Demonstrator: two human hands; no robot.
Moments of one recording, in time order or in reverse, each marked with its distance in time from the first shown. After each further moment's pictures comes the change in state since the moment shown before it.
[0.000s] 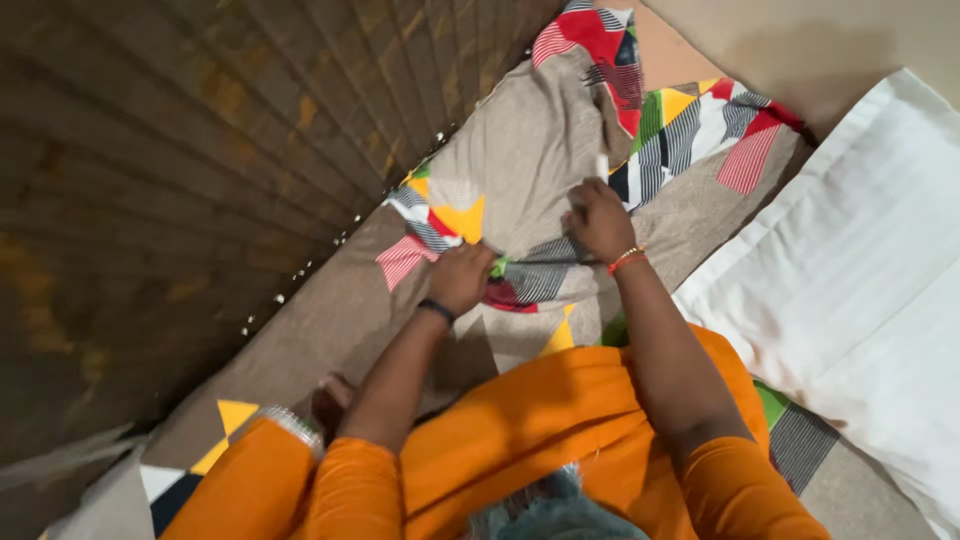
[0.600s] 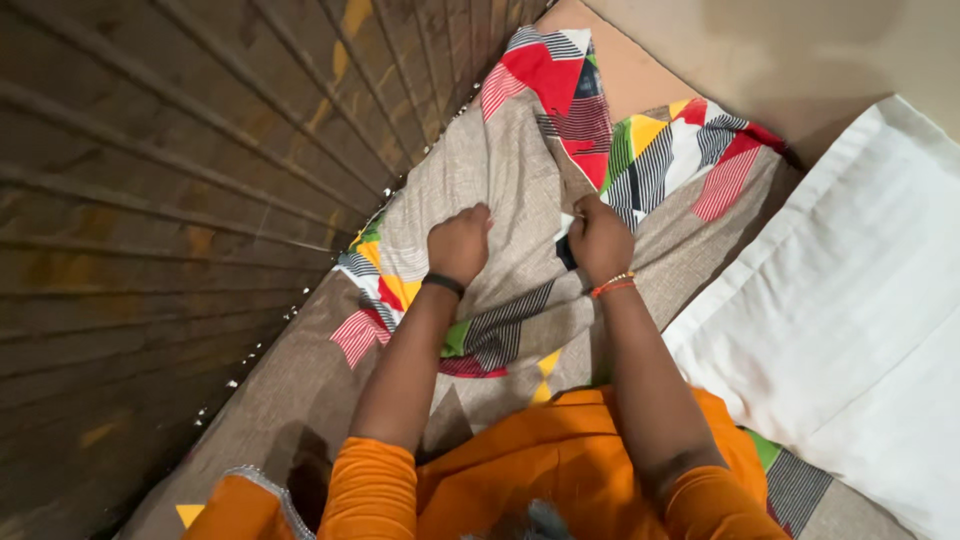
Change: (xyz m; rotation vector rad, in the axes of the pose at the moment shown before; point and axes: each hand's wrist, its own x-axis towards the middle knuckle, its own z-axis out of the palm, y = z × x) left_hand 0.177 -0.012 0.032 0.046 -0.142 -0.207; right_hand 0.034 0.058 0.006 -0.122 0.048 0.565
